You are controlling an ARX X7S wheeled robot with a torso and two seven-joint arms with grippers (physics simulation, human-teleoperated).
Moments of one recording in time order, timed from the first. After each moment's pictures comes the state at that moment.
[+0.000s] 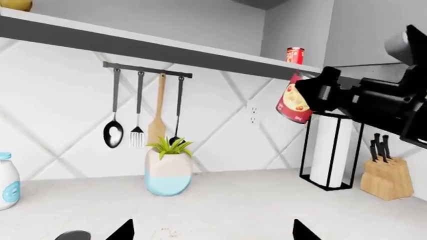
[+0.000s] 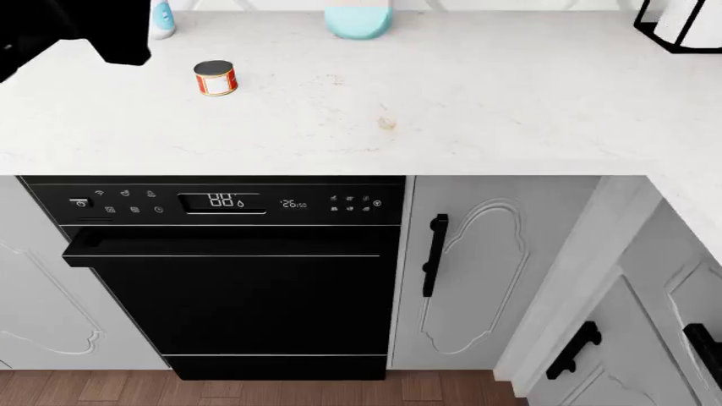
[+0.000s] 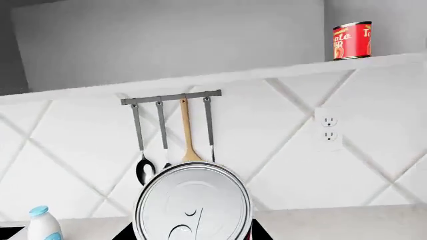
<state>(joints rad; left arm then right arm) -1.31 -0.66 -0.12 0.39 -1.90 -1.22 -0.87 2.20 0.06 -1.70 1.30 1.90 0.33 0.20</state>
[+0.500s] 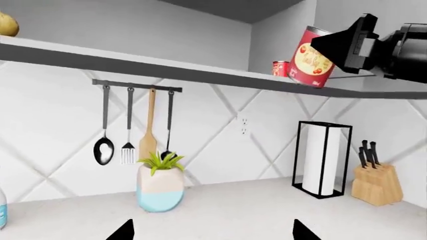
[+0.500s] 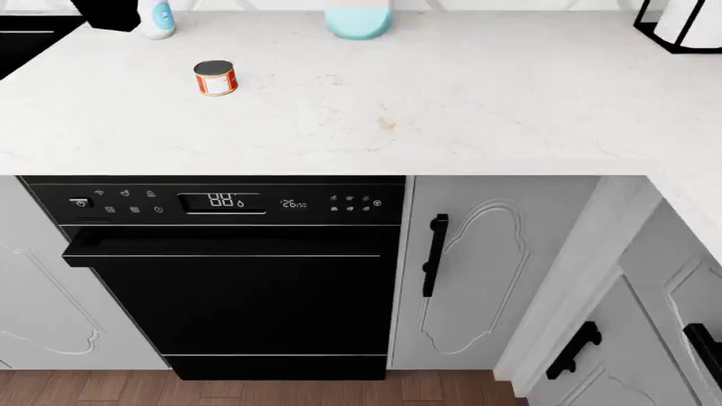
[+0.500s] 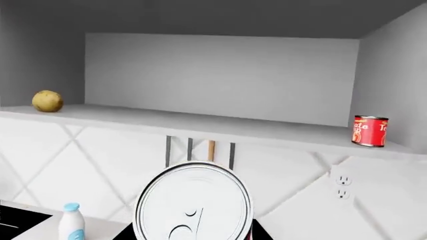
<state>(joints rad) -1.39 -0.66 -0.08 0.37 -1.90 -1.22 -0.84 2.34 0.02 -0.27 1.18 0.31 0.83 -0.11</state>
